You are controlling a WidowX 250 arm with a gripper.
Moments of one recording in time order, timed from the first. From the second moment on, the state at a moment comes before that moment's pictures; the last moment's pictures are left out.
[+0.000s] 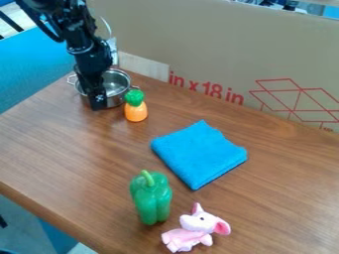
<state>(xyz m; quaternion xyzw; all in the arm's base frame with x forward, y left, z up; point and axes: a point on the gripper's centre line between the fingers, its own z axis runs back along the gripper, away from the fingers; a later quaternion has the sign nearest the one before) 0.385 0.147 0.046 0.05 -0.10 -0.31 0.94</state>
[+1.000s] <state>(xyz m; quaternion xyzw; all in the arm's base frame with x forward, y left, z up) 0.369 0.140 0.048 0.02 -0.10 -0.31 0.95</state>
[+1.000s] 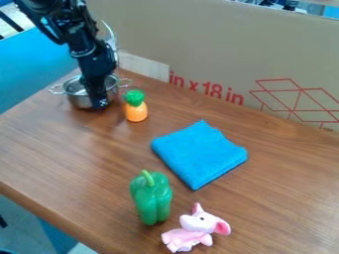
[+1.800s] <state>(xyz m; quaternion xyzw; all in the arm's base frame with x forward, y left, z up) 0.260 0.115 0.068 0.08 -0.01 -0.34 0.94</state>
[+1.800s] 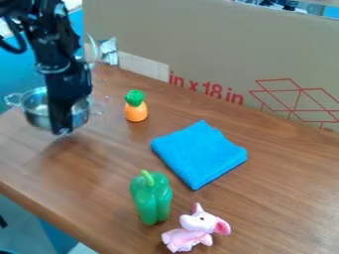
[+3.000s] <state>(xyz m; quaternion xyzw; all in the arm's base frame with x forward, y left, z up) 0.205 0.115 0.037 -0.05 -0.04 -0.33 0.94</state>
